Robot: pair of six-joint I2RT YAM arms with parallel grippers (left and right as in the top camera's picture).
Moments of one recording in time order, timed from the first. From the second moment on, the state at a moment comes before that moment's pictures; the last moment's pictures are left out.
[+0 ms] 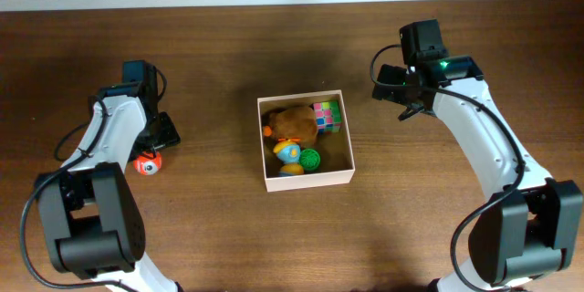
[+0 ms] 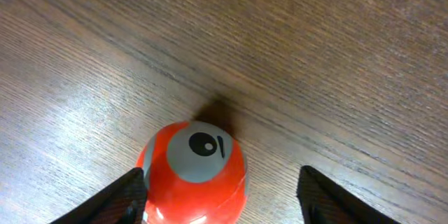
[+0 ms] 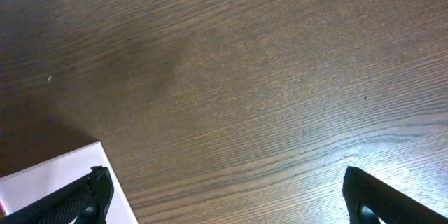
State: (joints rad) left arm 0.11 1.88 1.31 -0.92 -0.24 -0.33; right arm 0.14 1.77 1.46 -0.86 0.15 0.47
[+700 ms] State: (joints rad) left arm 0.11 1.88 1.25 -0.94 -0.30 -0.33; right arm 0.14 1.77 1.46 -0.86 0.15 0.47
